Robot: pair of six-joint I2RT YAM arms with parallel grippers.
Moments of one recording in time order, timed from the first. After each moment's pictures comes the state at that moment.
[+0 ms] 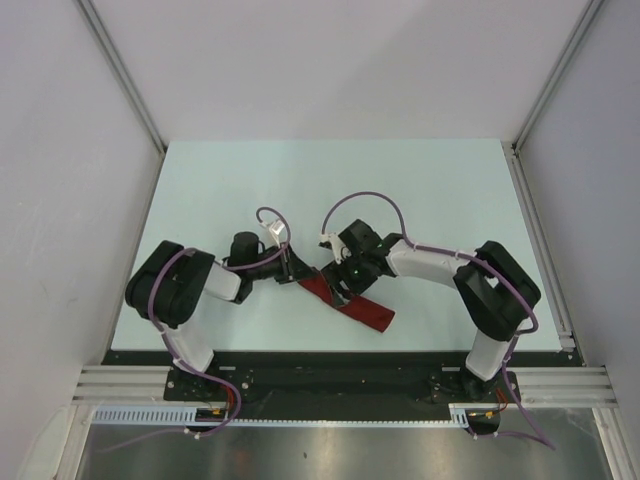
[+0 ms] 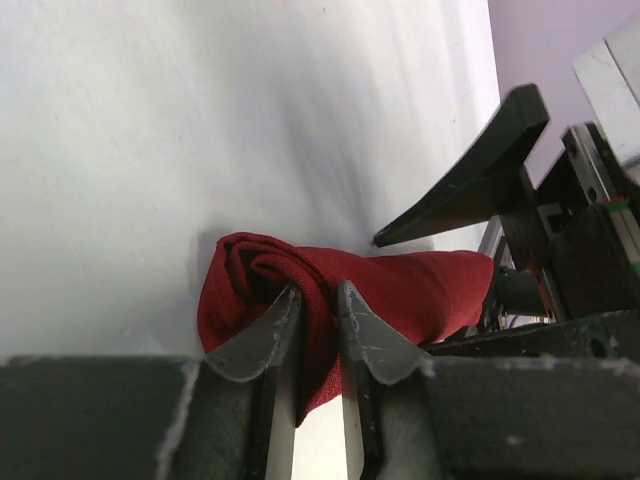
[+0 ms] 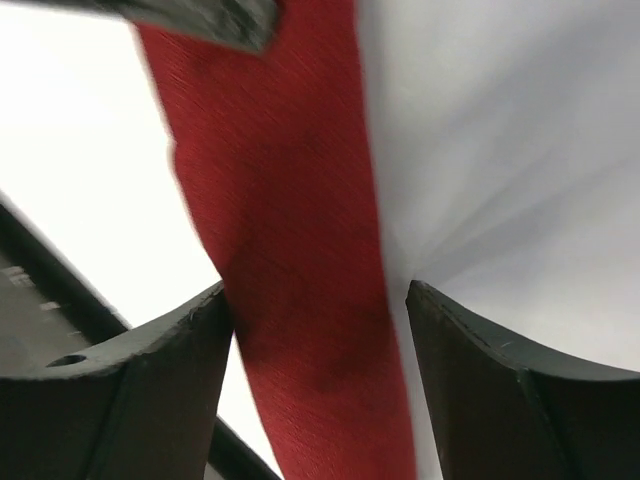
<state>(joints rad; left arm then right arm) -0.34 1.75 0.46 0.80 0.75 -0.72 0.78 1.77 1.07 -0.40 -0.33 0.10</state>
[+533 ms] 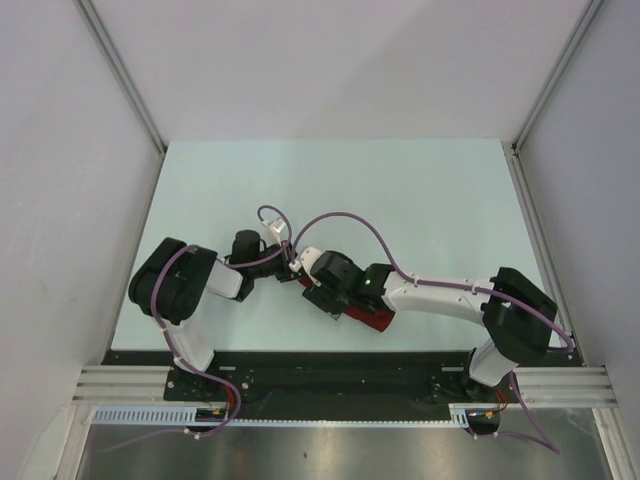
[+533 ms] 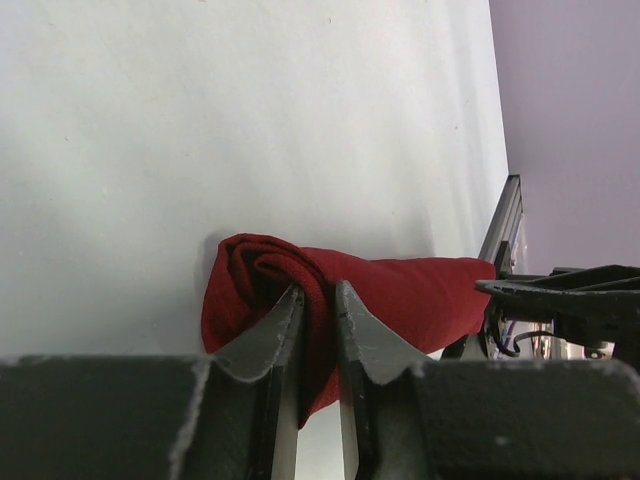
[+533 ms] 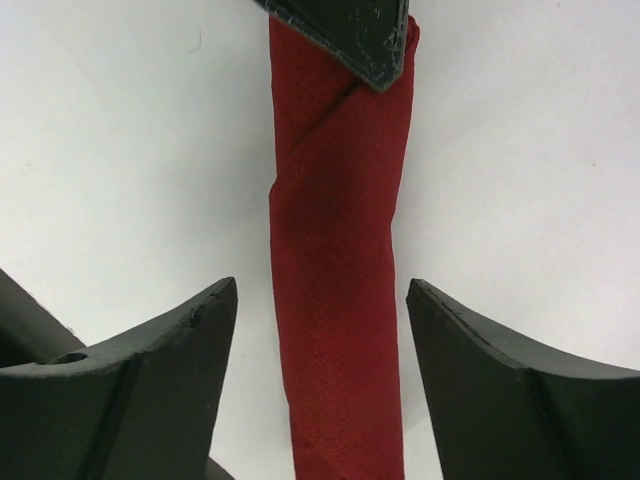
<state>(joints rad) -0.34 1.78 0.49 0.80 0.74 -0.73 1.10 1.60 1.06 -0.38 0.25 0.00</state>
